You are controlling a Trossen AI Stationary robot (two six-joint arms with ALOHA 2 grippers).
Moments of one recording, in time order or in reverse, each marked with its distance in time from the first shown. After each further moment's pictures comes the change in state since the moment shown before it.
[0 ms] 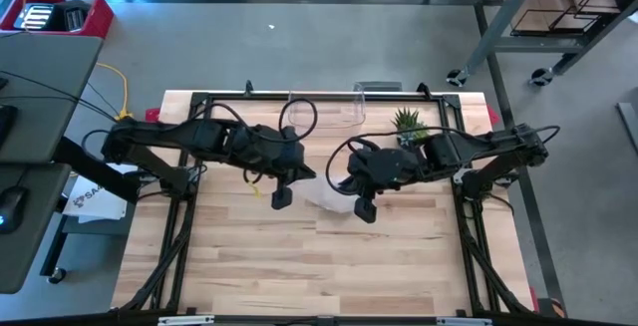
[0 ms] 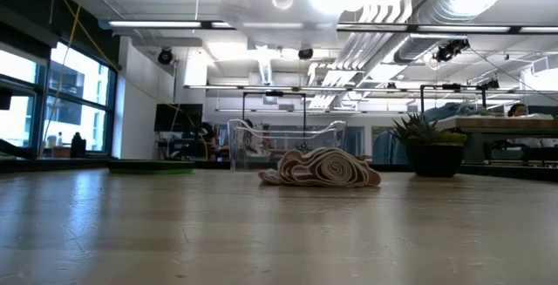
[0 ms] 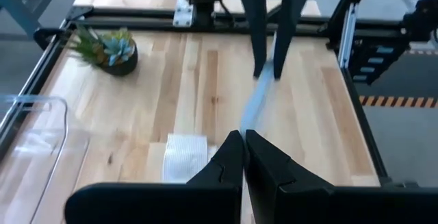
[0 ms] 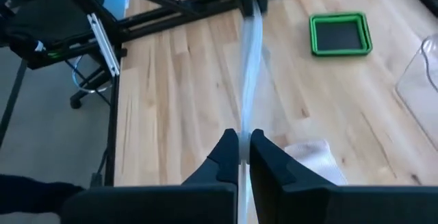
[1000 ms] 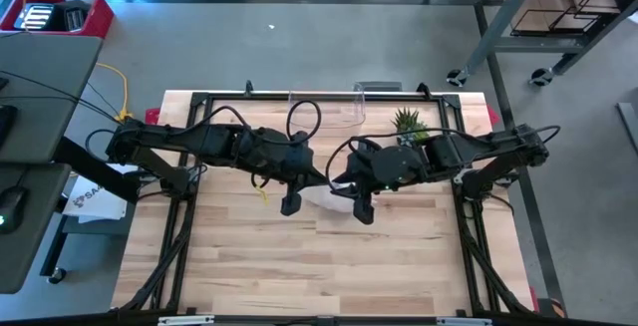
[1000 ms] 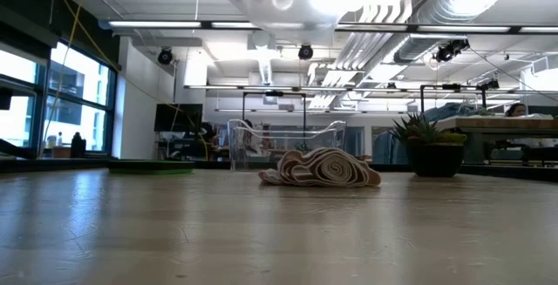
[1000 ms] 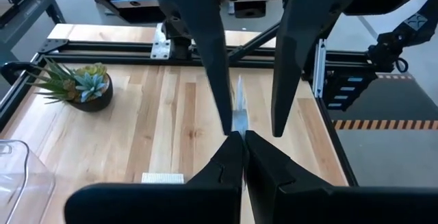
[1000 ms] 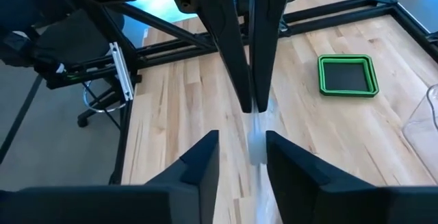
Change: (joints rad) left arm -0.019 0.051 0.000 0.177 0.049 0.002; right arm -0.003 -0.001 -0.001 0.141 0.030 -0.076
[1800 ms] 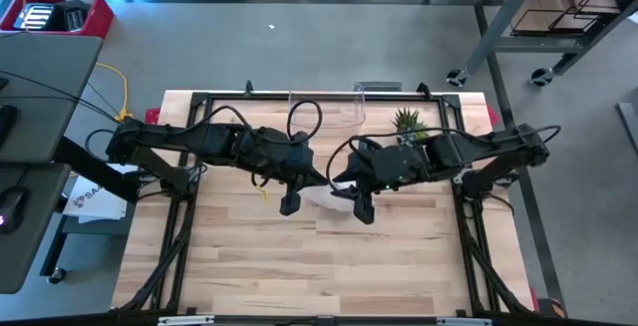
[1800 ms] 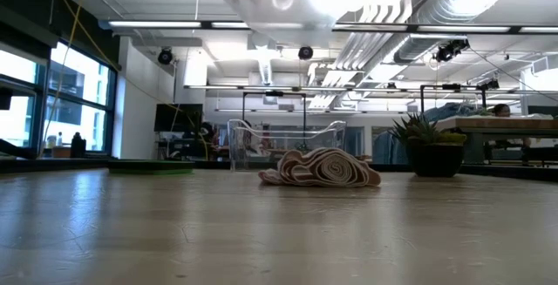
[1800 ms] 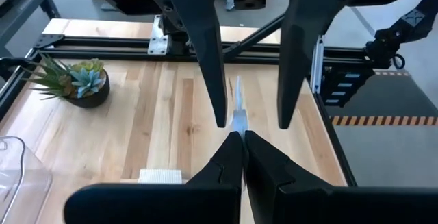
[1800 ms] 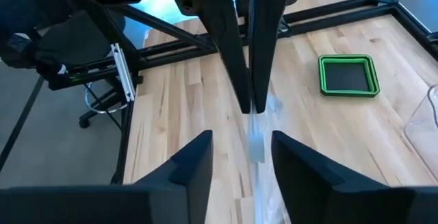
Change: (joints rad) left arm 0.000 0.000 0.000 -0.014 0.017 -0.001; right arm 0.005 -0.005 0.000 0.000 -0.004 0.005
